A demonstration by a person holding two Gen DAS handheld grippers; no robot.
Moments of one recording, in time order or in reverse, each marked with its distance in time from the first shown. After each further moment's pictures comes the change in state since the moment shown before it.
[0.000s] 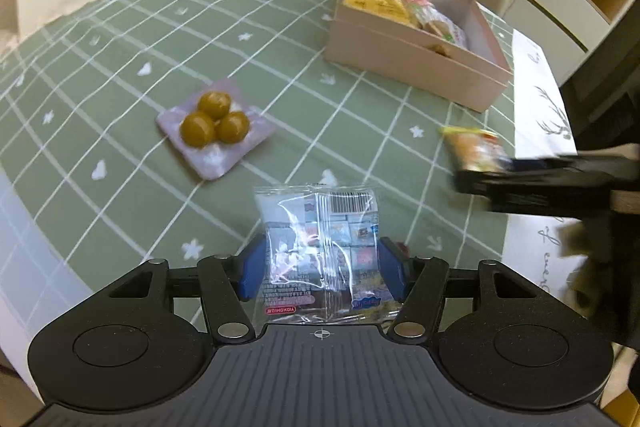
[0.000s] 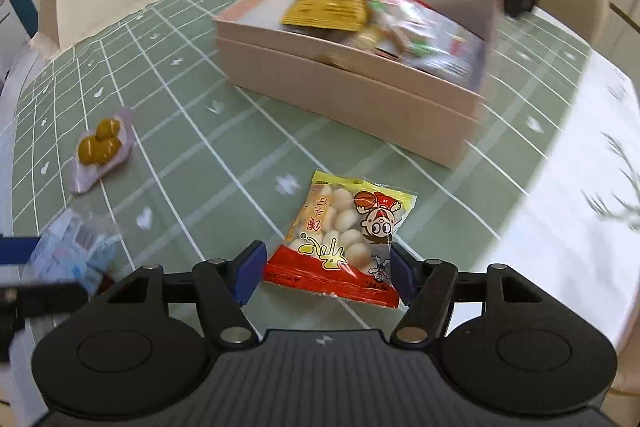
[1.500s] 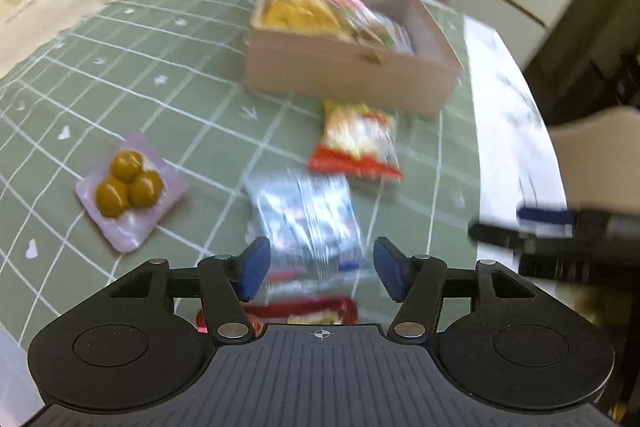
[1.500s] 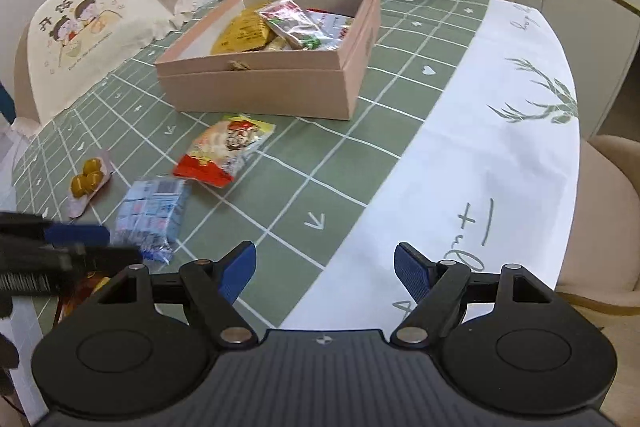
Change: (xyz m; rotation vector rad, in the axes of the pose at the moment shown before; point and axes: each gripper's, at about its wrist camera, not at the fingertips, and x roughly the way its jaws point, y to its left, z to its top) left arm 0.022 -0.047 0.023 0.137 -0.049 -0.059; right arm -0.040 -0.043 -0.065 0.228 -0.132 -0.015
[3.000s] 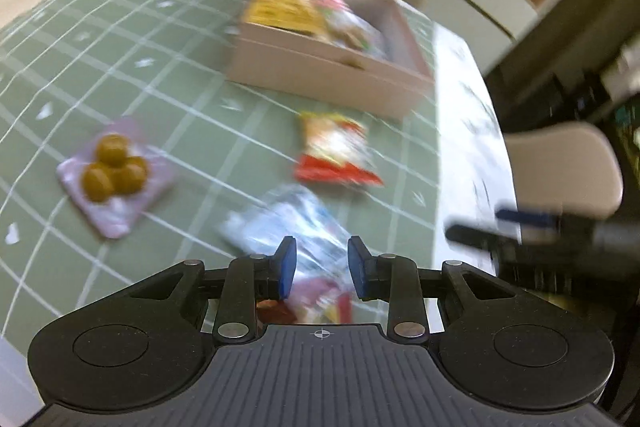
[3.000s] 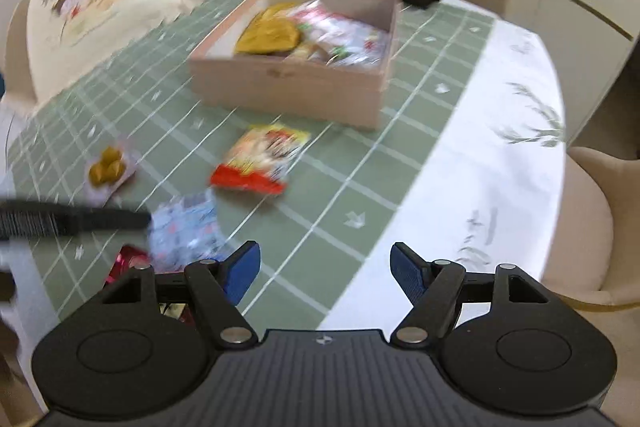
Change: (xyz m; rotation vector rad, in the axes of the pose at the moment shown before) left arm -0.013 0.012 0.006 0.013 0.056 -0.167; right arm -0.031 0.050 0.019 -0.036 0.038 -0.097
